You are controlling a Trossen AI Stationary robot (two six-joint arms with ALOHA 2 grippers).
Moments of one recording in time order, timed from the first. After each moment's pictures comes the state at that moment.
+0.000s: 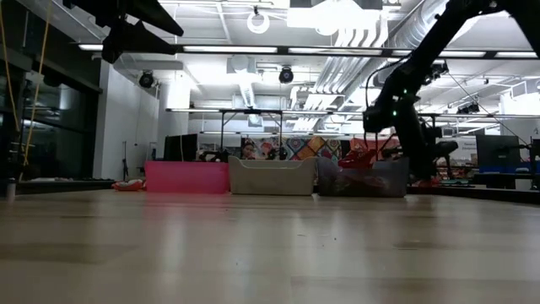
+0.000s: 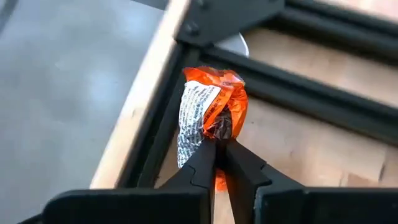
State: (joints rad) left arm -0.25 0.82 0.66 -0.29 -0.62 -0.68; right arm -1.08 1.87 1.19 -0.86 0.47 1.71
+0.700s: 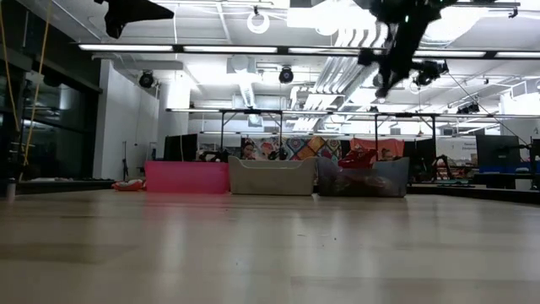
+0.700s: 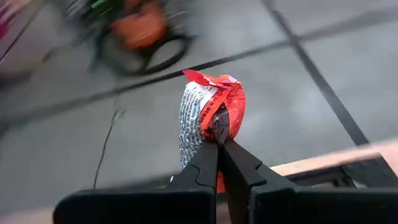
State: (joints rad) left arm -0.25 0.67 0.66 -0.18 -0.62 -0.41; right arm -0.82 1.29 1.20 -0.59 0.57 0.77
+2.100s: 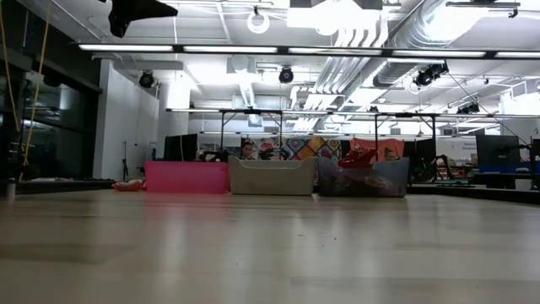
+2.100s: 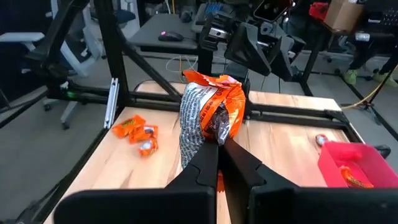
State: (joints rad) left arm -0.25 0.70 0.66 -0.14 -0.59 -0.40; right arm 0.12 1.26 1.20 -0.20 0.00 -0.05
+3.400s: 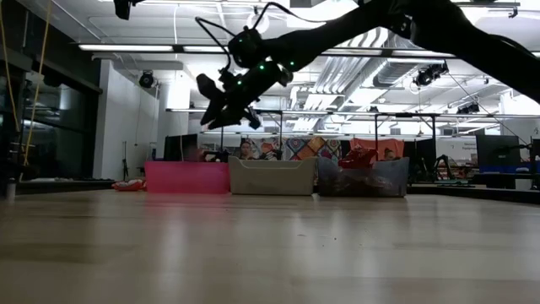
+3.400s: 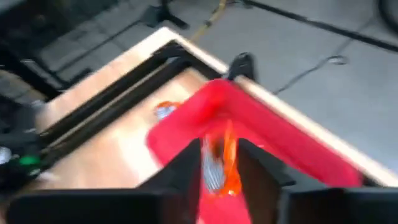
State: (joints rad) left arm -0.25 0.68 0.66 0.06 -0.65 -0.21; right arm -0.39 2.38 2.12 -0.25 0.03 0.35
